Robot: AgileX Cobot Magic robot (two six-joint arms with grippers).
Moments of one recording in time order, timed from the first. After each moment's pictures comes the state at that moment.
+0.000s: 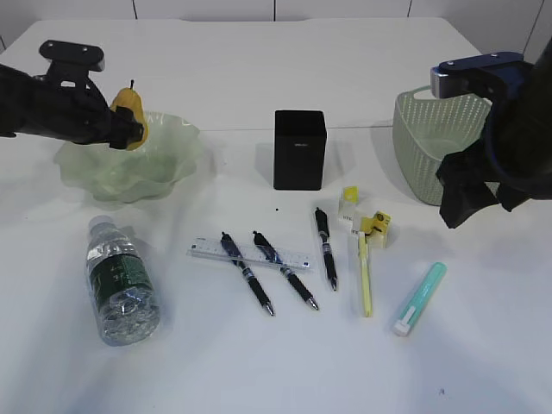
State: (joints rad) left arm -0.13 2.09 -1.38 -1.31 0.05 1.35; right arm 0.22 1.61 -1.23 -0.02 1.04 -0.07
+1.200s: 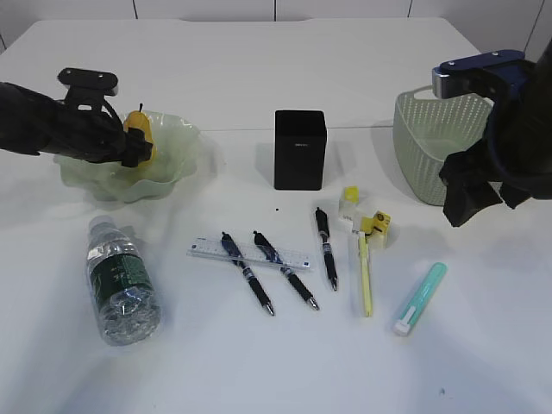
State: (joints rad) left arm -0.13 2.23 -1.46 -1.33 0.04 1.35; right arm 0.22 1.61 -1.23 -0.04 1.04 -0.07
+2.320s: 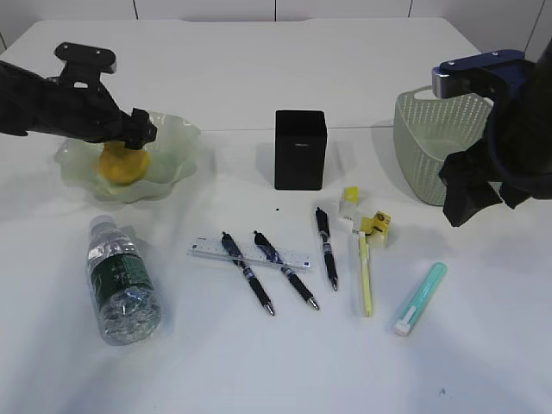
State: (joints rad) left arm -0.13 2.17 -1.46 -1.28 0.09 1.35; right arm 0.22 1.61 -1.23 -0.04 1.04 -0.07
